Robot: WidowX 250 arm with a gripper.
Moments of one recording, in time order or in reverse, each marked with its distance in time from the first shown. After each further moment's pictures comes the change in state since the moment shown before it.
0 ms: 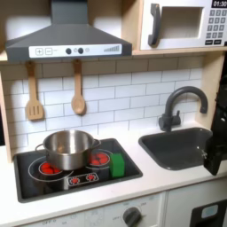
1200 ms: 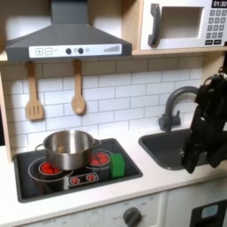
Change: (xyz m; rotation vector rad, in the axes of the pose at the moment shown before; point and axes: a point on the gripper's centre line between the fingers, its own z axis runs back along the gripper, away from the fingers) arm 0.019 0.038 0.000 0.059 -0.063 0.017
